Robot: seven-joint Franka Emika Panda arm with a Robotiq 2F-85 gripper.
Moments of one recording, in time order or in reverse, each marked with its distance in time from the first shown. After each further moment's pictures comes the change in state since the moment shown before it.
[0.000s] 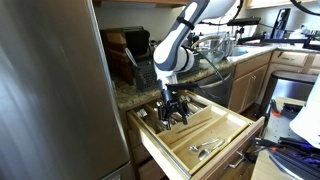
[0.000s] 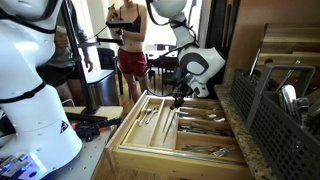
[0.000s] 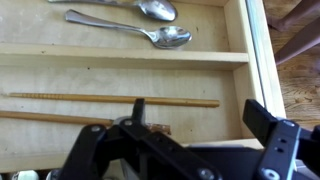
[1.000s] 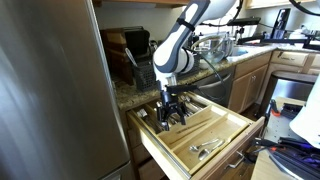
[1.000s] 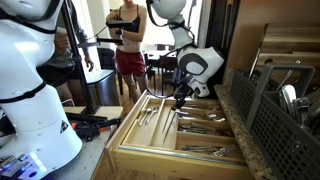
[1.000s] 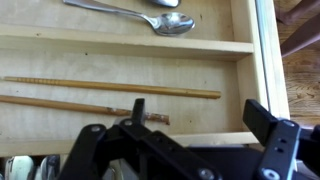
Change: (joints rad) arm 0.012 0.006 0.000 0.000 -0.032 0.052 0.000
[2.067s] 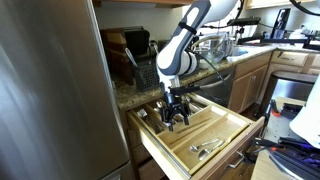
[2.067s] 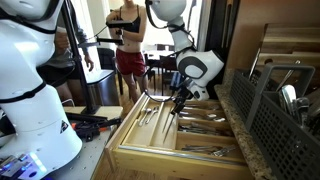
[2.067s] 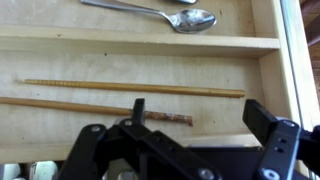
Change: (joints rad) arm -0.001 0.001 -0.023 -0.032 -0.007 0.019 0.000
